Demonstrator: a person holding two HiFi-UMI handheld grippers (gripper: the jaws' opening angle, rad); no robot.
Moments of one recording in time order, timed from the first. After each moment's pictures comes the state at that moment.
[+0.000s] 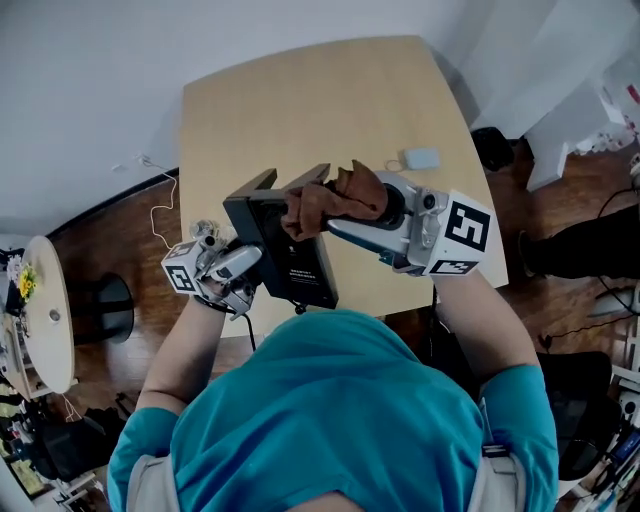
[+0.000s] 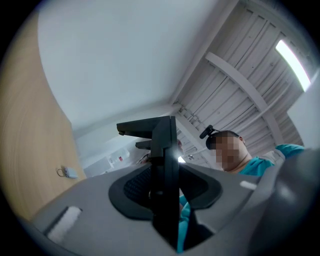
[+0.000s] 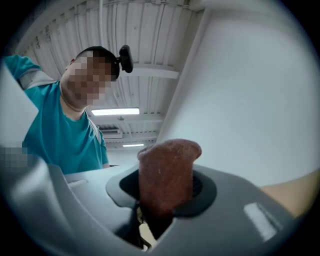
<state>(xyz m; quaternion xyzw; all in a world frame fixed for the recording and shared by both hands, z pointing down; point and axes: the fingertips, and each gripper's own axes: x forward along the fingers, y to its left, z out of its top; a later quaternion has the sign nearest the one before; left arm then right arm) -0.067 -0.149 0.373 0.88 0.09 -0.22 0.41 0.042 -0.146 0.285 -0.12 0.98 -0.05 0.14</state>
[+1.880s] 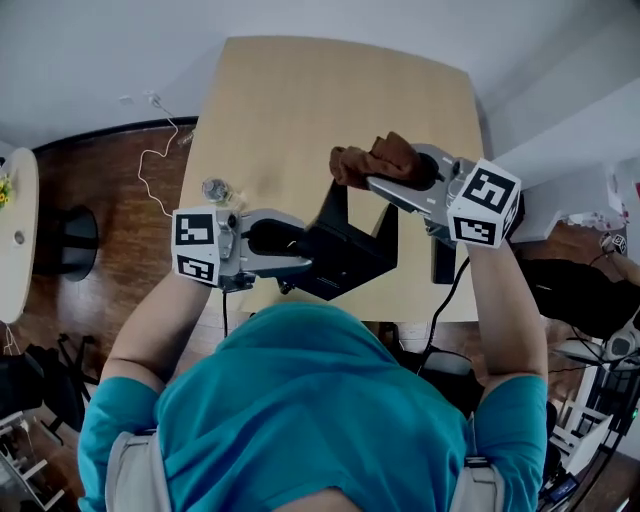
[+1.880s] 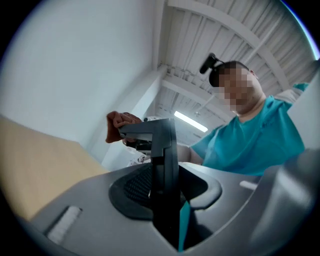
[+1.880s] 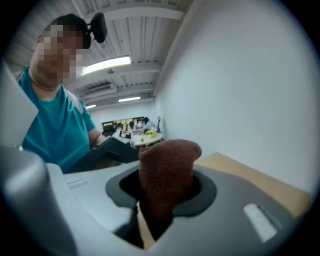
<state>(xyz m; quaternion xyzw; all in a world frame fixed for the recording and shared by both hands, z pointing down) -0.055 -0.096 0.375 0.97 0.05 -0.03 0.22 0.009 -0.205 0.329 -0.12 0.98 -0.07 -0.16</state>
